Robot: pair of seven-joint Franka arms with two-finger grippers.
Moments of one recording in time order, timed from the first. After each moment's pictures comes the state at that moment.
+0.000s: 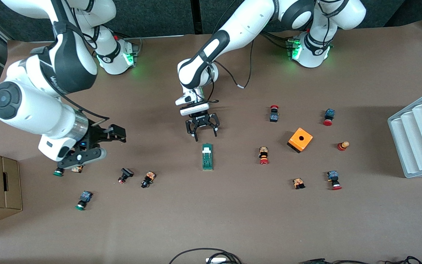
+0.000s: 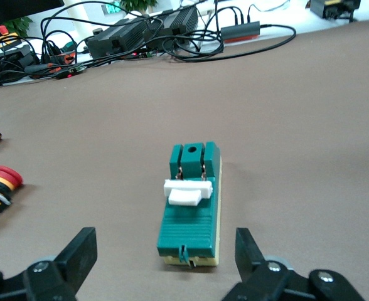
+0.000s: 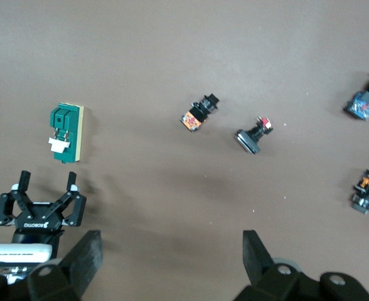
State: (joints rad) left arm -1.06 0.85 -0.09 -1.55 1.32 2.01 -2.03; right arm 0.37 0.23 -0.15 -1.56 0.19 1.73 0.02
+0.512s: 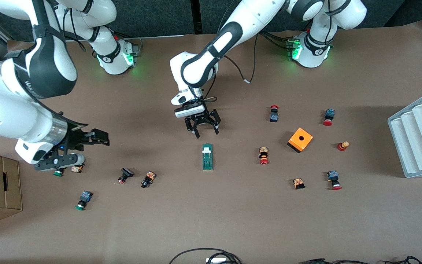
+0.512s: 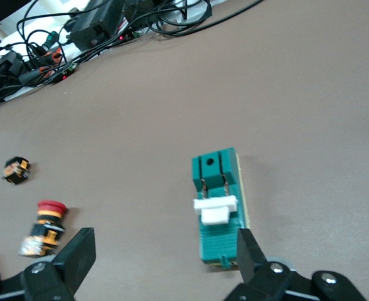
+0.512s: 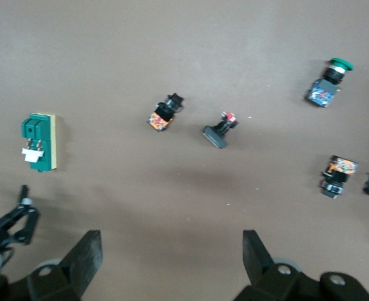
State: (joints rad) left arm -1.00 0.73 -0.09 -1.53 1.04 2.03 -1.51; right arm 0.14 0.22 0.01 -1.56 0.13 1.72 0.02
